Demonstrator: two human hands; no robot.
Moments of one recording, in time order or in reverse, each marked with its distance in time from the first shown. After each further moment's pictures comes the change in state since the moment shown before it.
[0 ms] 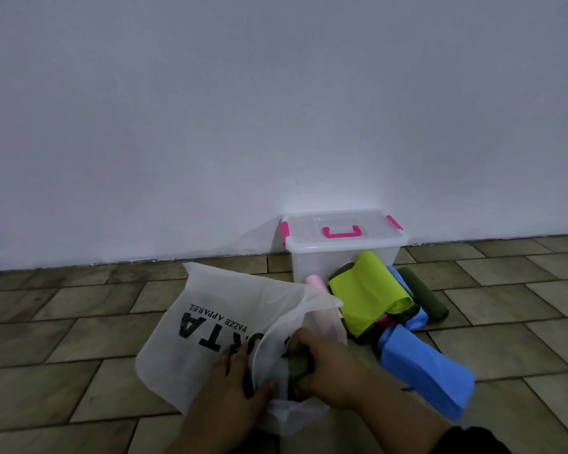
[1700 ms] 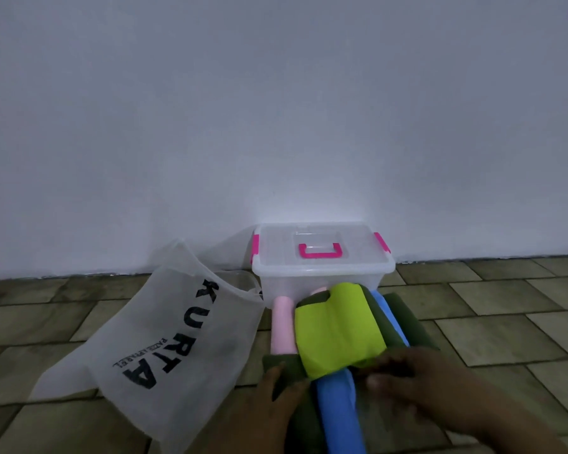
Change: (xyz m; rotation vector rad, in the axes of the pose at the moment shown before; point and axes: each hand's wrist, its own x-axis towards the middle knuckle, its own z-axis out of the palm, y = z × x) left_hand 0.039 0.110 0.021 0.321 -0.280 0.273; right_hand -0.044 0.076 -0.135 0.182 -0.039 0.305
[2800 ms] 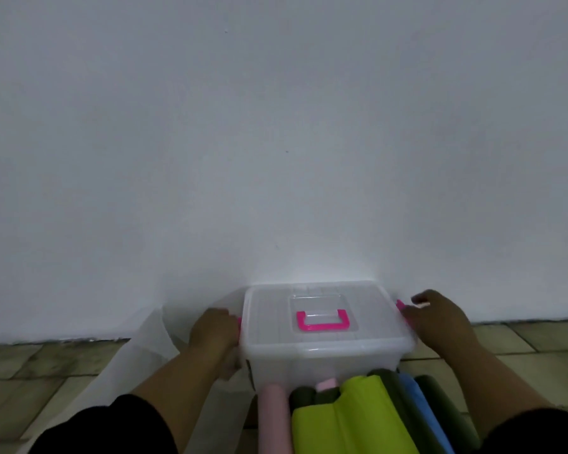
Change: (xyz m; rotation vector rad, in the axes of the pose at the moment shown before) left_hand 0.169 -0.078 -0.138 -0.766 0.556 -0.655; right_hand 0.203 0.009 -0.099 0.002 0.658 0.187
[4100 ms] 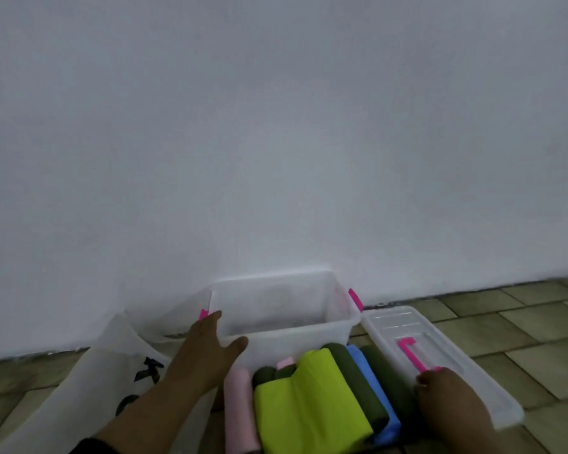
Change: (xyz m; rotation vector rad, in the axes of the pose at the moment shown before) left_hand -0.045 -0.032 0.018 0.276 -0.171 0.457; right_hand -0.105 0.114 -0.022 -0.554 -0.062 0.065
